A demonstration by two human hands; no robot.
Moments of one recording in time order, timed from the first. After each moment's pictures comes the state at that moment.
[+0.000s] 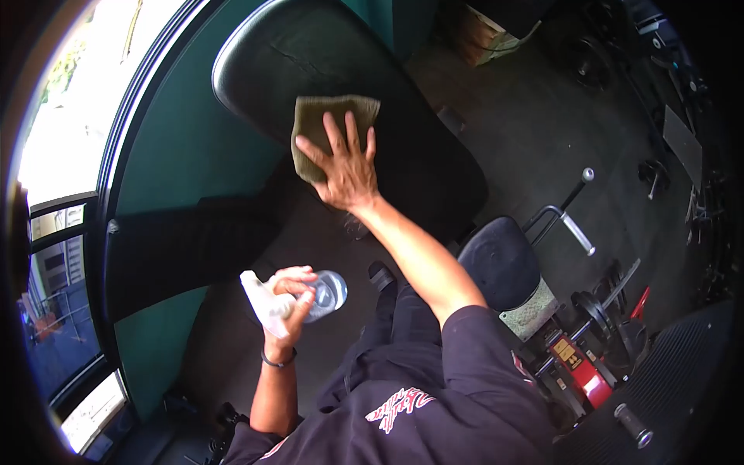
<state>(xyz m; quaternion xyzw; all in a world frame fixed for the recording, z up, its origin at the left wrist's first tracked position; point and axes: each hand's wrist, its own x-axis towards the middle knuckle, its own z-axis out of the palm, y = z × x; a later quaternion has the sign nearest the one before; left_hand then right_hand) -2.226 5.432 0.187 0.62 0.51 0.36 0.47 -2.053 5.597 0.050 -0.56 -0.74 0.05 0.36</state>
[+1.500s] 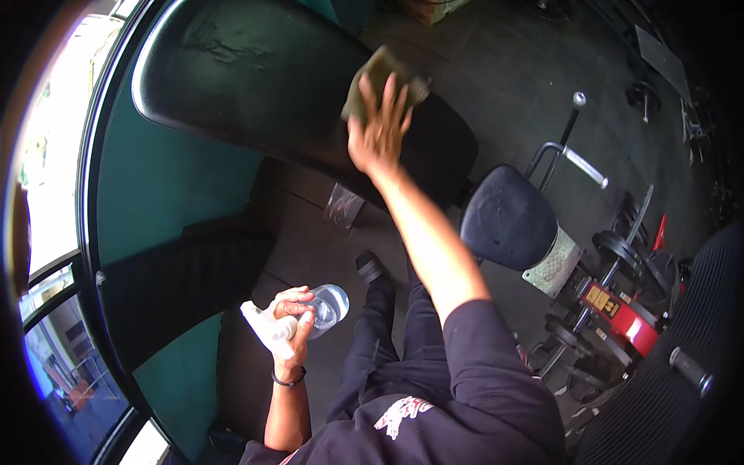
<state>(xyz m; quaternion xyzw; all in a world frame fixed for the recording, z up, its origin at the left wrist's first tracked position) -2.239 5.384 0.133 0.60 0.50 0.34 0.52 -1.978 5.572 -0.029 -0.77 -0.50 0.06 0.39</state>
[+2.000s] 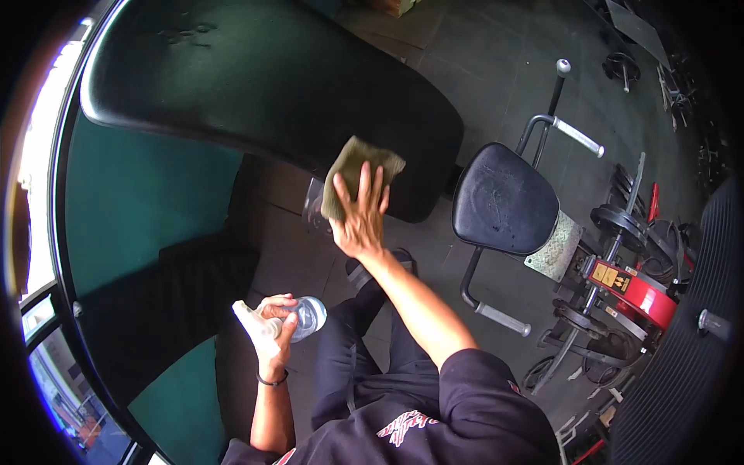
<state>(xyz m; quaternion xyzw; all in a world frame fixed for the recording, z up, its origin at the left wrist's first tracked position) -2.286 5.375 0.049 0.56 0.53 0.27 0.57 -2.063 5.414 -0.115 -0.77 -0.54 0.09 0.32</state>
